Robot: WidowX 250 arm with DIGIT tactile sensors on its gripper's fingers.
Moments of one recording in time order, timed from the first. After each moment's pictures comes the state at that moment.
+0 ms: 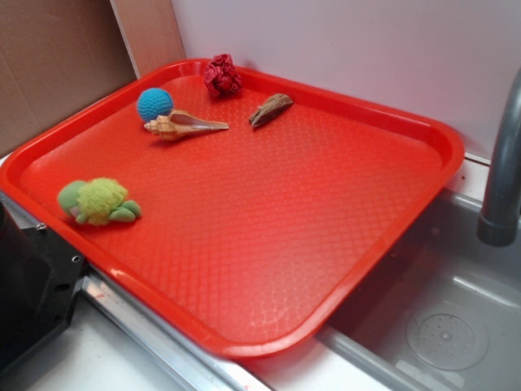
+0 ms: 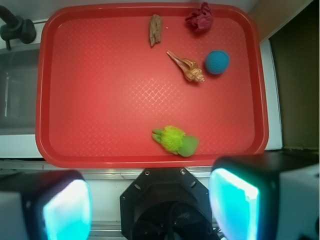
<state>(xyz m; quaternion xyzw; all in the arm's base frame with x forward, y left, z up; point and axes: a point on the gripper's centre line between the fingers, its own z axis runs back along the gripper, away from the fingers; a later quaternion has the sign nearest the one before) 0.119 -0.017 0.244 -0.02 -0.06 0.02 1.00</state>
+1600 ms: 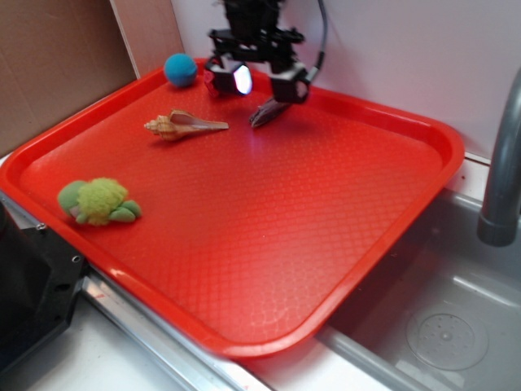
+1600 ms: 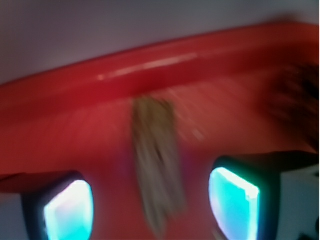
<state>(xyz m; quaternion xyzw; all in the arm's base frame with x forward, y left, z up) 0.339 0.008 0.025 -0.04 -0.01 0.11 0.99</state>
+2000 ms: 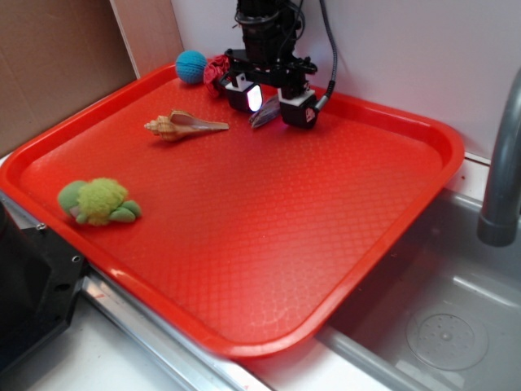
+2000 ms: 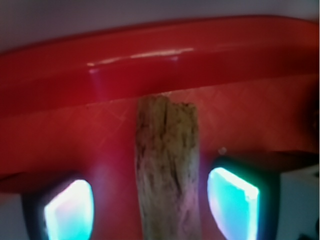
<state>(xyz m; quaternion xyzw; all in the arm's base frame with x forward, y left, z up) 0.327 0.010 0.014 -0.02 -0.02 0.09 1.00</state>
